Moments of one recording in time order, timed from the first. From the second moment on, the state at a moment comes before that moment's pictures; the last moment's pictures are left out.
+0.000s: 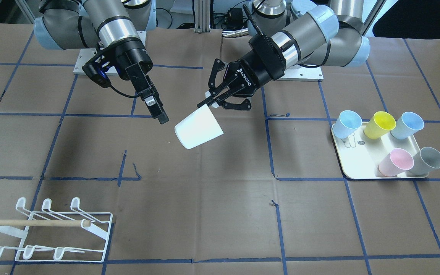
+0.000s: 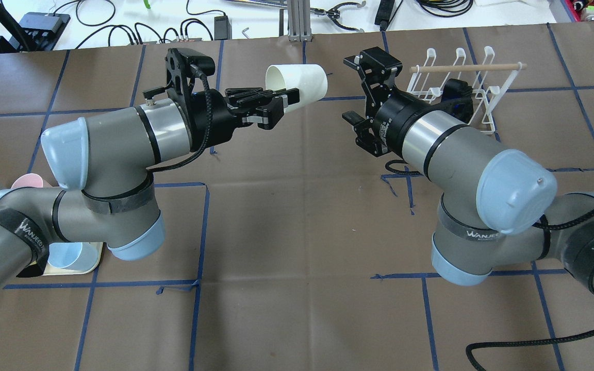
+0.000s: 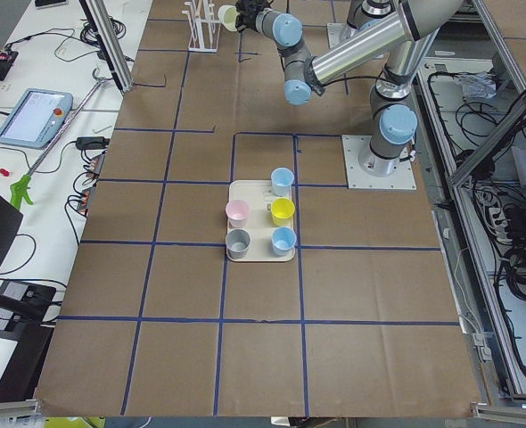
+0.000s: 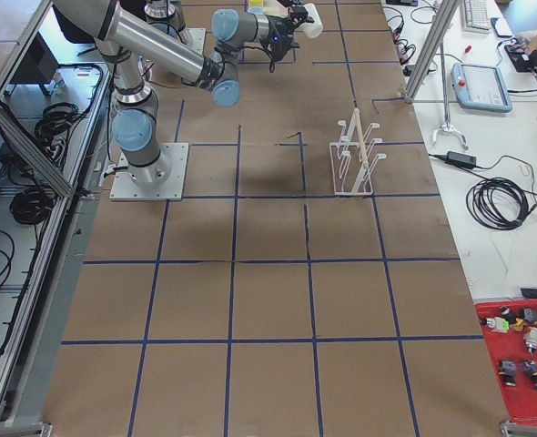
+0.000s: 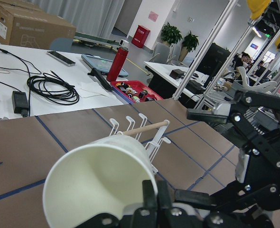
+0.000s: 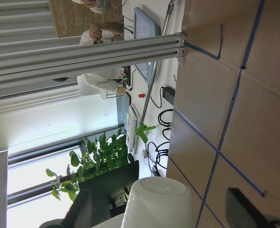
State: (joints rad) left arm -1.61 -1.67 -2.16 0.13 0.64 -0.02; right arm 1.69 -1.53 2.23 -3.40 -1.18 1.63
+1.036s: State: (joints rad) left arm -1.61 -1.67 -2.16 0.14 0.64 -0.04; right arm 1.79 -1.42 2.11 -3.35 -1.23 1.71
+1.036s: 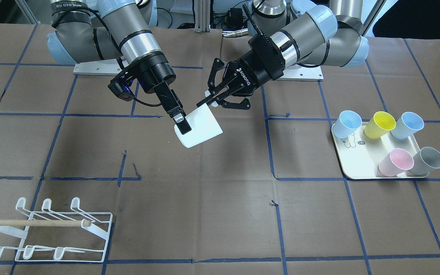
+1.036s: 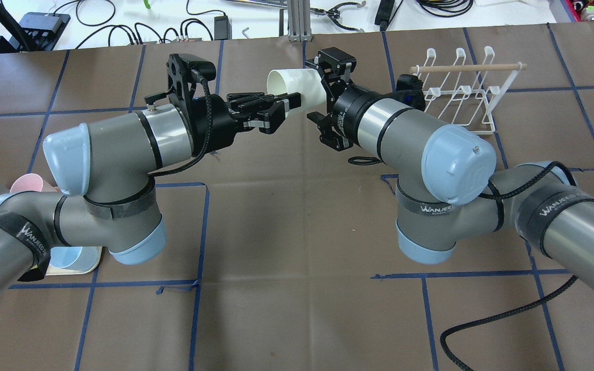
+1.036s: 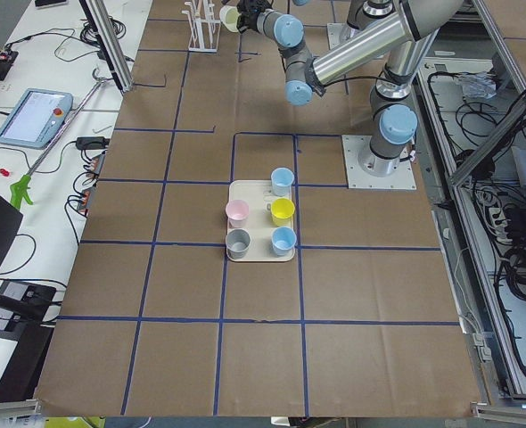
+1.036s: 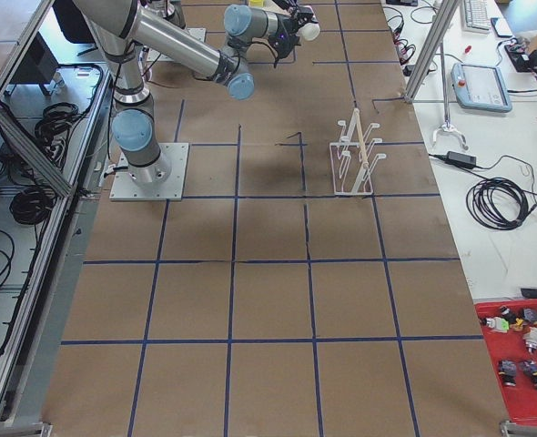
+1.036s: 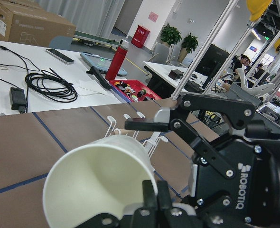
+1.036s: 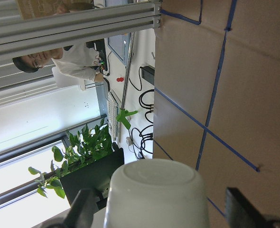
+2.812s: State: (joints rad) left arm -1.57 -1.64 -2.15 0.13 0.70 -0.11; right arm 1.79 -1.40 2.06 -3.36 -1.23 1.70
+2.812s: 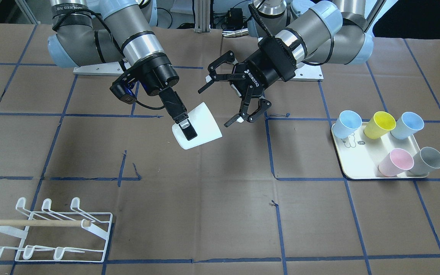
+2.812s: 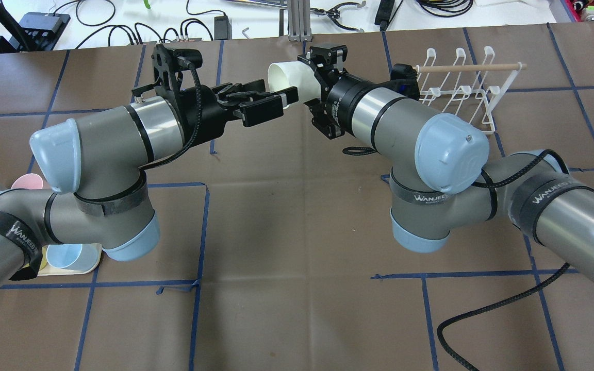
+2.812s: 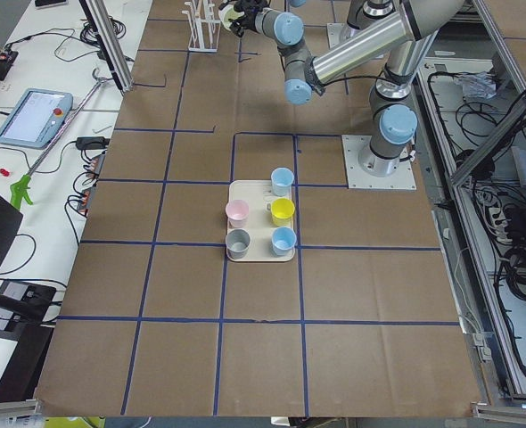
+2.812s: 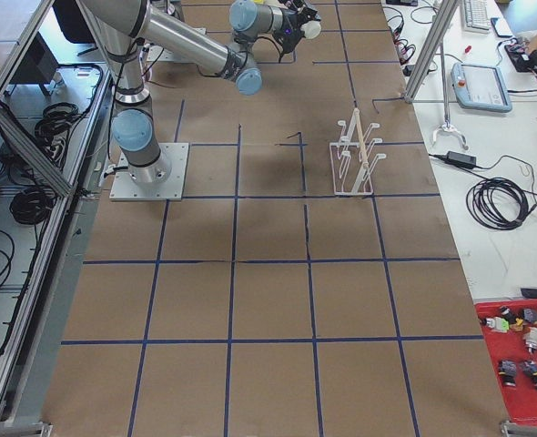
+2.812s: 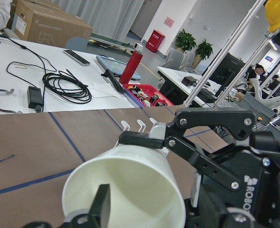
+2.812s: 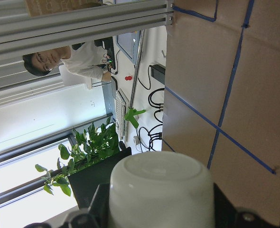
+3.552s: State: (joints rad) left arm -1.42 -1.64 -2.09 -0.09 0.93 -0.13; right arm 1.64 -1.34 1.98 -3.36 -1.26 1.16
